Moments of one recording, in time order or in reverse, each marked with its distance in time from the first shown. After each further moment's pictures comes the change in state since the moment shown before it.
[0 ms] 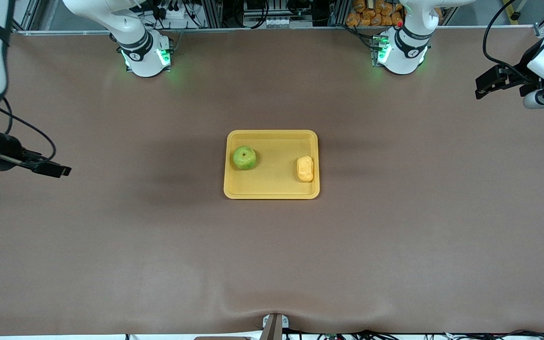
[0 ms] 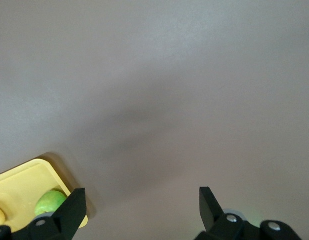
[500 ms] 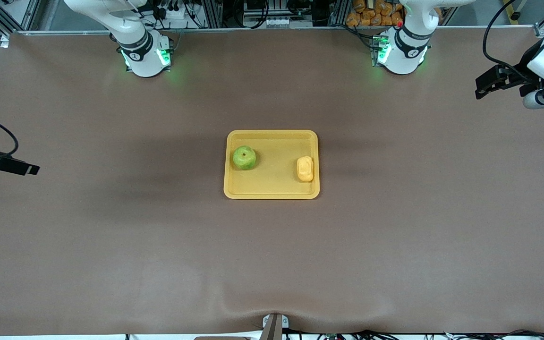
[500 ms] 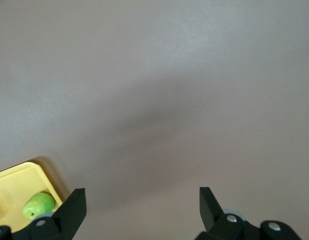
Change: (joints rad) left arm 0.000 0.000 0.000 0.000 0.000 0.000 0.000; right arm -0.128 0.000 0.028 0.030 0.000 -0.002 -0.155
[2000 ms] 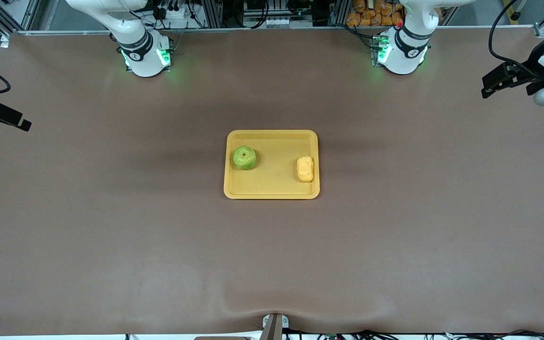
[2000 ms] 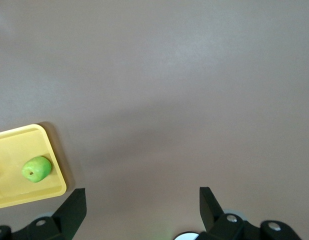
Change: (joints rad) left arm 0.010 -0.001 0.007 0.024 0.000 0.000 0.000; right arm -0.103 -0.257 0.244 -0.112 -0.140 -0.074 -0.004
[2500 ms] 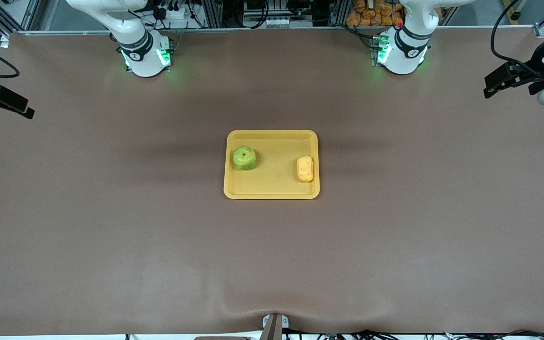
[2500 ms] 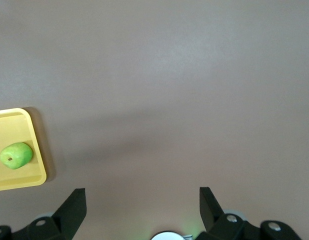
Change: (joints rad) left arm 0.003 0.000 0.001 0.003 0.000 0.000 0.001; right arm -0.028 -0.067 0.049 -0.067 -0.061 0.022 -0.103
